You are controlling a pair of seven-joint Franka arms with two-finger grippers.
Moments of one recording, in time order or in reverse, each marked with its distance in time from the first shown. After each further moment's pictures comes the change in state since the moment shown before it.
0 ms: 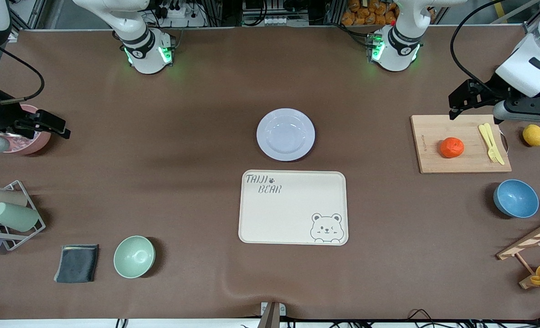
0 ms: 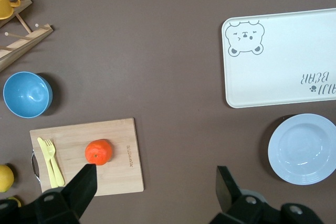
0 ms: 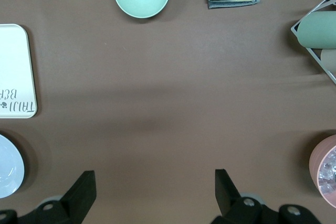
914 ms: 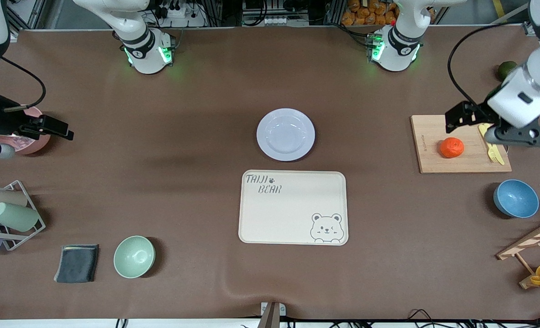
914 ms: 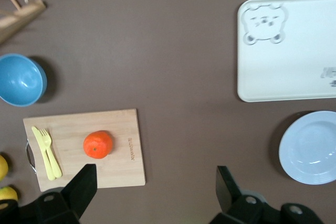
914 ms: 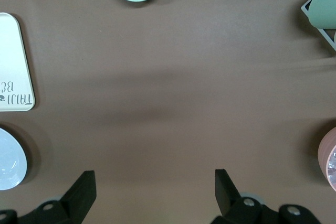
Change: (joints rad) left arm 0.052 0.116 0.010 -0.014 0.003 -0.002 -0.003; right arm -0.015 0.038 -0.008 -0.001 0.025 -0.035 -0.001
